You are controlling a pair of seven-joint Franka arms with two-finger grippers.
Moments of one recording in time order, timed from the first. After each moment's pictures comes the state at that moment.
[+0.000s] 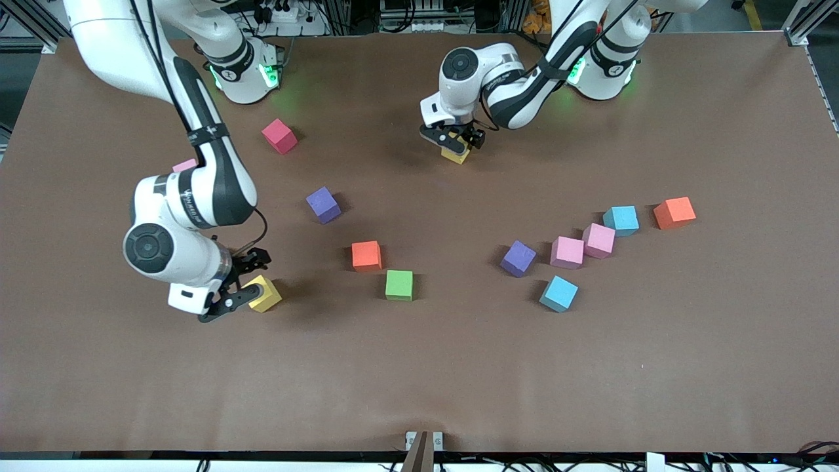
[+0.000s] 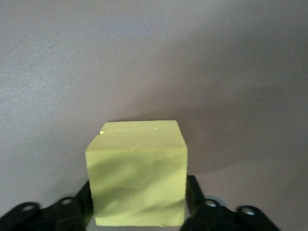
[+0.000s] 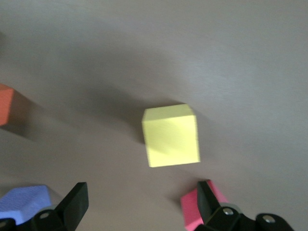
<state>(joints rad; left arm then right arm) -0.34 0.39 -0.69 -2.35 0.27 2.53 -0.69 0.35 0.52 -0.12 -1.63 0.06 2.02 -0.27</state>
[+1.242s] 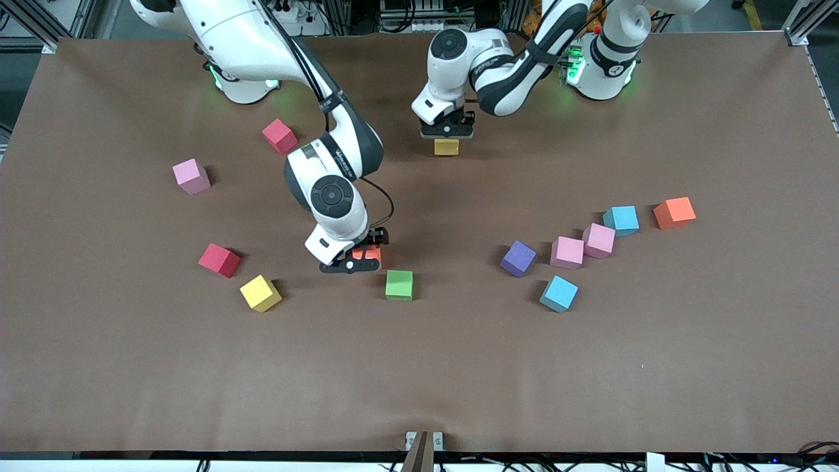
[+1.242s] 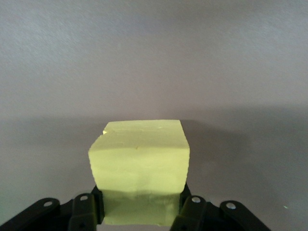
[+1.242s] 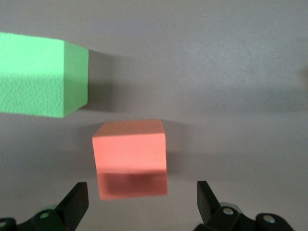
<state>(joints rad) -0.45 0.36 -0.68 -2.30 0.27 2.53 -1.30 0.69 0.64 -0.12 -1.64 0.10 2.21 0.50</state>
